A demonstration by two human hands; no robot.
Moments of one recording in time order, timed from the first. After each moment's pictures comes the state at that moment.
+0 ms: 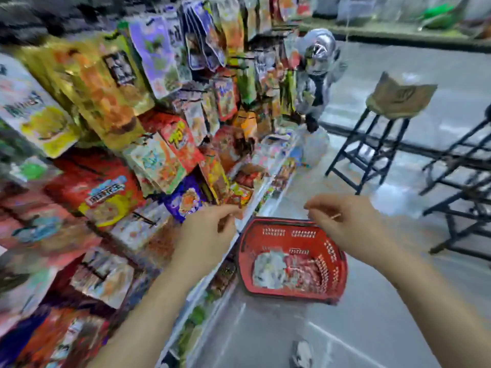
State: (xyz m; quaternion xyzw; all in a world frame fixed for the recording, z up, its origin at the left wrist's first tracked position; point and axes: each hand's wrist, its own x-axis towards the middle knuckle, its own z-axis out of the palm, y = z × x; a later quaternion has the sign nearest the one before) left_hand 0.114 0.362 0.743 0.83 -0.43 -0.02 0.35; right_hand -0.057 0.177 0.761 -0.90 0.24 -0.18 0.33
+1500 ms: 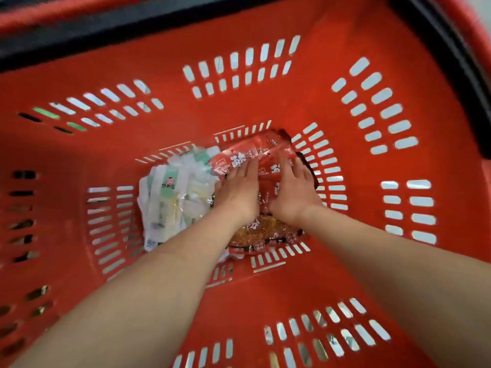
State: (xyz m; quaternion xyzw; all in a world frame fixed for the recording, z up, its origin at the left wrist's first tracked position) left_hand 0.111 -0.012 -0.098 0.75 -0.52 -0.41 -0.08; right_hand 0.001 -0.058 -0.079 -0.67 0.58 0.20 0.41
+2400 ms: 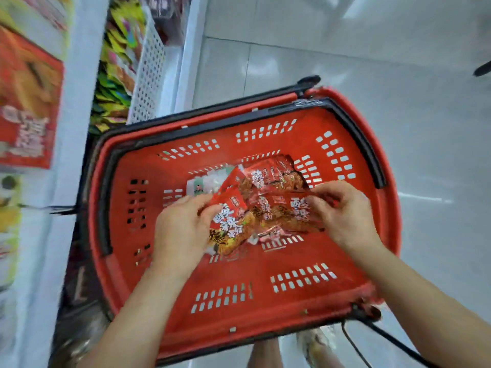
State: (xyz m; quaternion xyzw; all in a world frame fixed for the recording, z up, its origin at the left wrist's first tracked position) left_hand 0.189 0.074 0.134 0.86 -0.41 -0.25 0.17; right_hand -0.027 -0.045 0.128 -0.67 0.62 -0.08 0.41
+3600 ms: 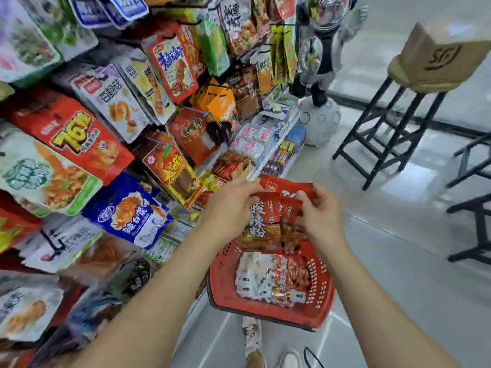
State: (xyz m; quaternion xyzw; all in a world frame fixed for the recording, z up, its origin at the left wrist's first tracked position) left_hand 0.137 0.101 0.647 0.84 -0.46 -0.11 0.26; right_hand 0.015 -0.018 0.604 -0.60 0.41 -0.26 0.64
